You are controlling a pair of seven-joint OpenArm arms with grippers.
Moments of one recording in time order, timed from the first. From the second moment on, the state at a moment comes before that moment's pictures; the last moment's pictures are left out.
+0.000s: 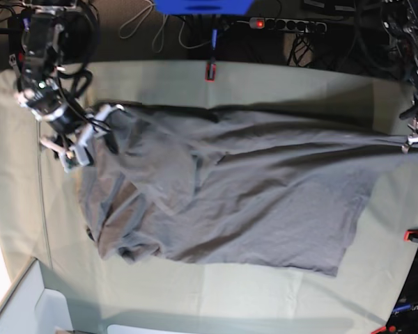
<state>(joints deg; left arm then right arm) 17.6 -10.9 -33.9 101.1 -31.3 11.7 25.4 -14.0 6.5 17.7 92.4 -1.5 39.0 -21.8</state>
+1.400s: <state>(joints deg) 18.7 -8.6 -33.9 96.0 -31.5 11.6 25.8 -23.9 3.7 36.8 94.5 -0.3 39.2 -20.9</state>
